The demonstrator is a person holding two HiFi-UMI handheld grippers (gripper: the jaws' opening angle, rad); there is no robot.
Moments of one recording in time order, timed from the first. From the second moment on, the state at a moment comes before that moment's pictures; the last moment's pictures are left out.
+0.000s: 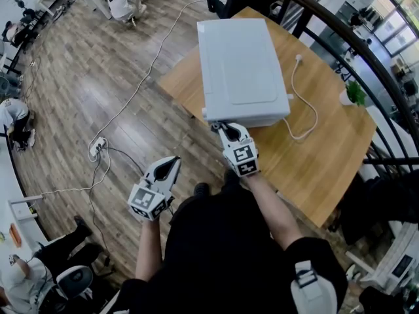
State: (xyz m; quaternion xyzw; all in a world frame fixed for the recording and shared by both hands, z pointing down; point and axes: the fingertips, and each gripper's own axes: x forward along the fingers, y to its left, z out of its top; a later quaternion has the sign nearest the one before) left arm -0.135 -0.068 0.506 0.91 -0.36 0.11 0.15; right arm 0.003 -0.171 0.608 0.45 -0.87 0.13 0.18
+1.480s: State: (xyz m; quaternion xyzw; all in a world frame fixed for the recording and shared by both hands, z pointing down) left arm -0.038 -0.087 0.510 0.93 -0.32 0.11 0.14; right arm 0.133 -0.172 0.603 0.51 -0.83 0.12 0.19
